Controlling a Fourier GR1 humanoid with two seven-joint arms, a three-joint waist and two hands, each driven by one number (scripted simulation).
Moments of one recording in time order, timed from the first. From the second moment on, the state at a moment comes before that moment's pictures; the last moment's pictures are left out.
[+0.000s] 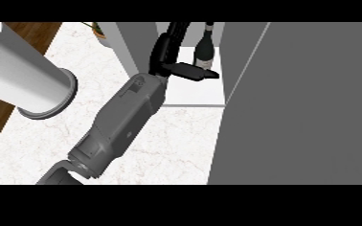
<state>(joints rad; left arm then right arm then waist) -1.01 0.01 -0.35 -0.54 0.62 0.17 -0.55 -0.59 -0.24 -0.09 -2.39 -0.27 -0.09 0.95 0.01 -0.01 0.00</state>
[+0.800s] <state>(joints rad) -0.61 0.02 -0.66 -1.32 0.54 0.60 -0.30 -0.58 -0.23 -0.03 -2.39 -0.24 -0.11 0.93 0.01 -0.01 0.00</state>
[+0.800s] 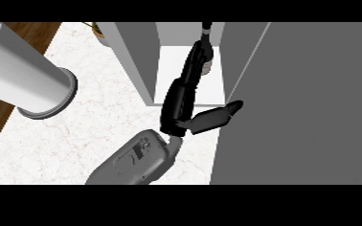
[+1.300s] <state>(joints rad) -0.32 0.06 -0.82 -1.68 0.50 0.73 -0.31 -0.61 -0.25 -0.02 -2.39 -0.23 -0.13 0.94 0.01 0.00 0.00</state>
